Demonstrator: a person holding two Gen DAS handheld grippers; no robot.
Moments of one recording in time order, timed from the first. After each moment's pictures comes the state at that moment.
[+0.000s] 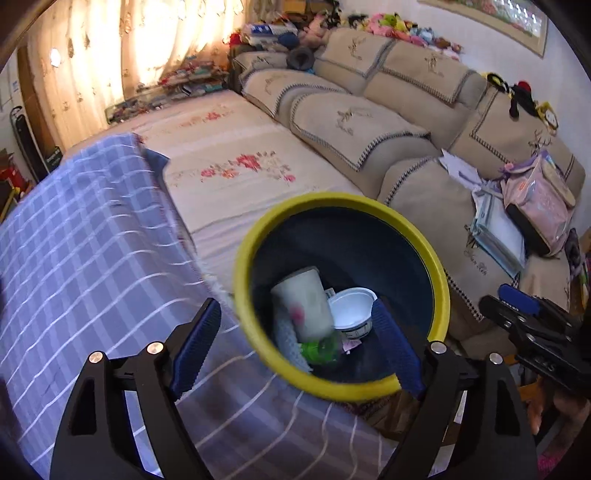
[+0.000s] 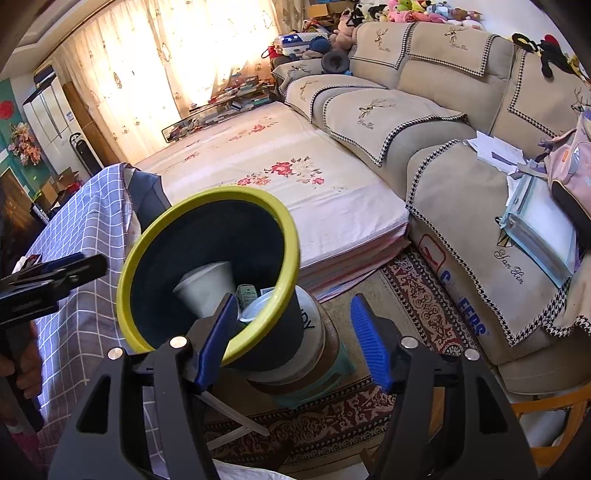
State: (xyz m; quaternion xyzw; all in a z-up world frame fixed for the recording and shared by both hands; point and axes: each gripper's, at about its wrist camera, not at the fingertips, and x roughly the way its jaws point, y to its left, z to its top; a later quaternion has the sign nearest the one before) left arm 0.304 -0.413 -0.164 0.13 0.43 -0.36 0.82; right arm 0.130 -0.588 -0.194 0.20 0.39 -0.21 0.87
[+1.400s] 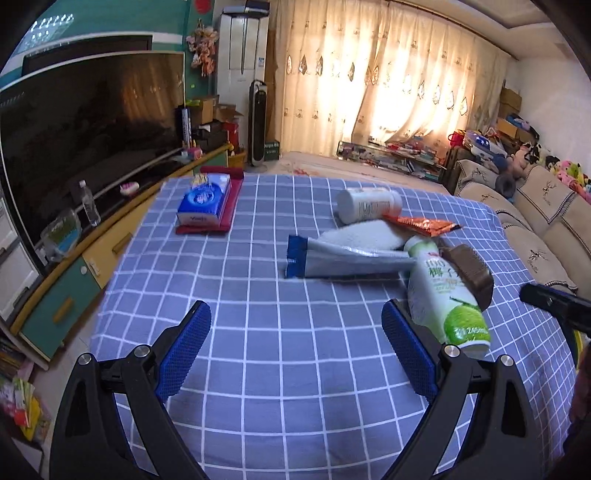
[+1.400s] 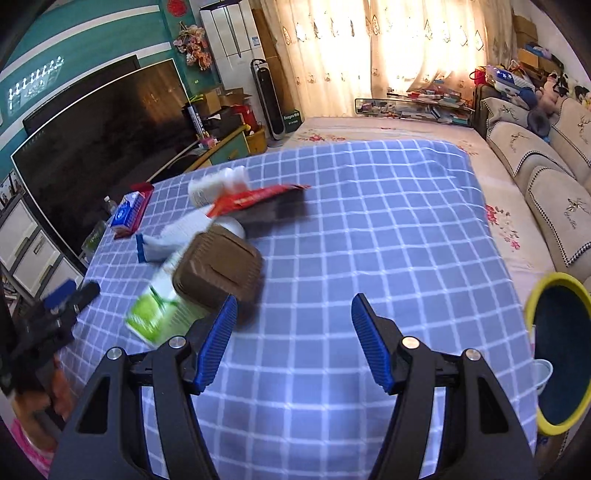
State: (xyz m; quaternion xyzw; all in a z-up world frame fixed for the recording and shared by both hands) left arm 0.296 0.077 -0.149 -0.04 0.34 -0.01 0.94; right arm 0.325 -0.213 -0.138 0.08 0.40 0.10 0.91
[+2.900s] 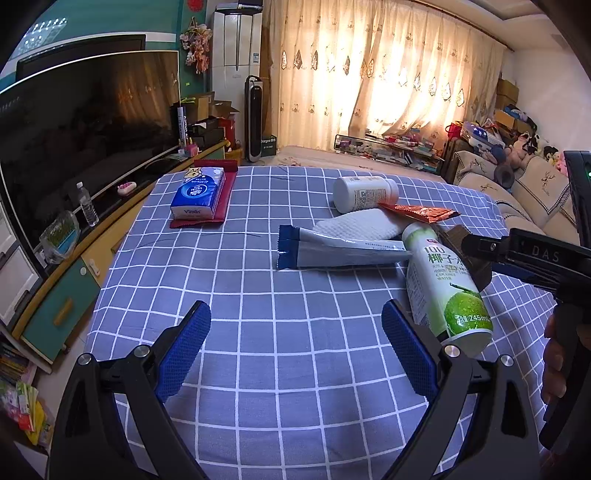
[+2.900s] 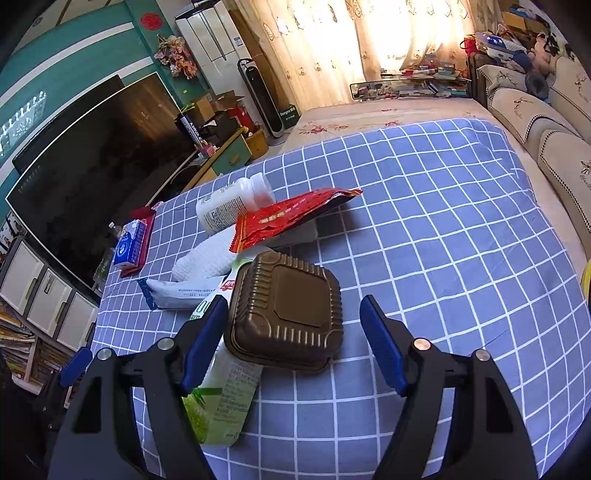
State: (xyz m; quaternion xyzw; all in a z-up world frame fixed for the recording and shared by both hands) left arm 0.292 0.062 -0.153 -0.02 0.34 -0.01 0.94; right arm 0.373 -0.185 -0.155 0.15 0.41 0.09 0.89
